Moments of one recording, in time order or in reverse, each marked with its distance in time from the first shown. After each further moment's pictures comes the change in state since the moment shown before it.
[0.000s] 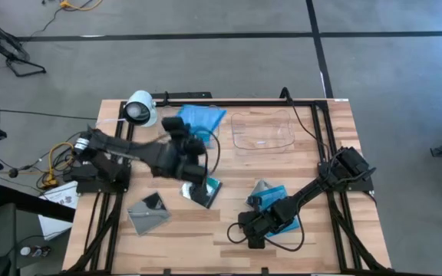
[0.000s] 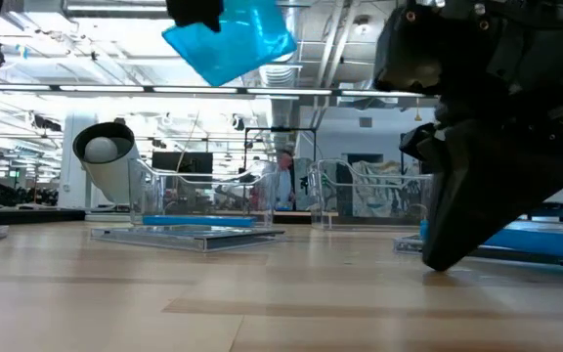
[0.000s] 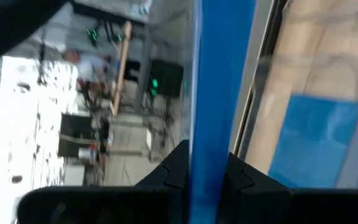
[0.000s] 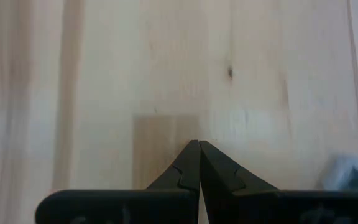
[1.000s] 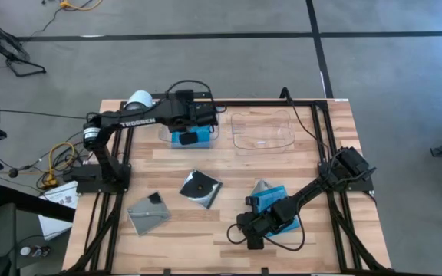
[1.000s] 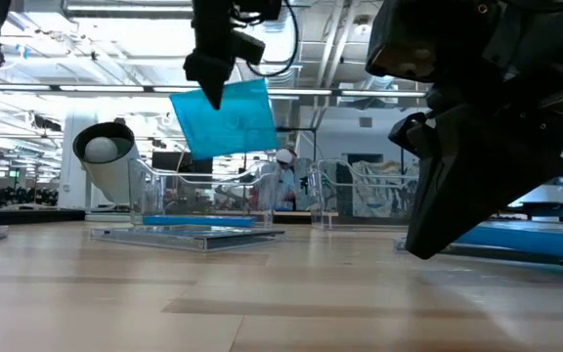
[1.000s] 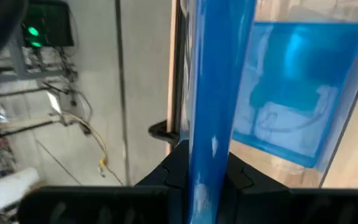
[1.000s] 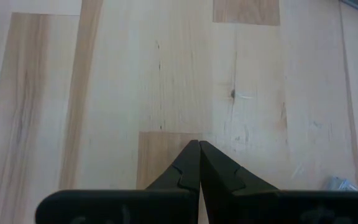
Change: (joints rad) left arm 0.447 0.054 -0.003 0.250 0.526 0.544; right arm 0.000 -0.003 0.003 0.027 0.018 -0.051
